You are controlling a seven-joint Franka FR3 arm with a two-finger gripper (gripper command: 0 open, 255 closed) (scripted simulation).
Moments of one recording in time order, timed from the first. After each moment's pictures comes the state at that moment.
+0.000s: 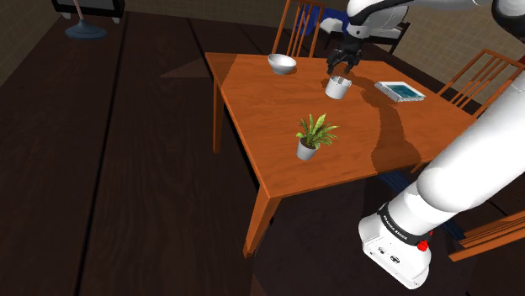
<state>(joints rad) -0.15 0.08 -0.30 -1.96 0.01 2.11 -0.19</state>
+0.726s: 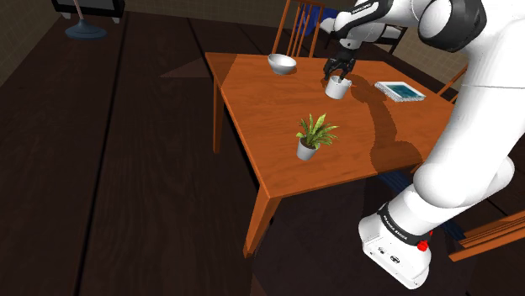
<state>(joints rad) -0.25 0.44 -0.32 -1.65 0.11 2.13 -0.29</state>
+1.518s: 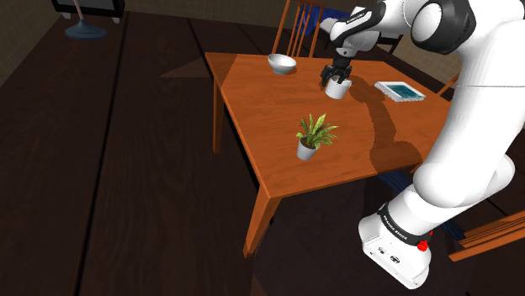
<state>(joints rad) -0.26 0.49 -0.31 -1.67 0.13 2.19 -0.30</state>
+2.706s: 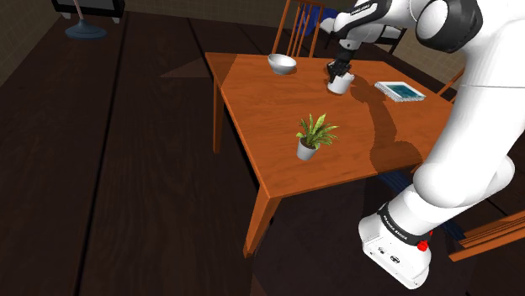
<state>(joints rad) -0.25 0.46 -0.32 -1.63 0.12 2.13 -0.30</state>
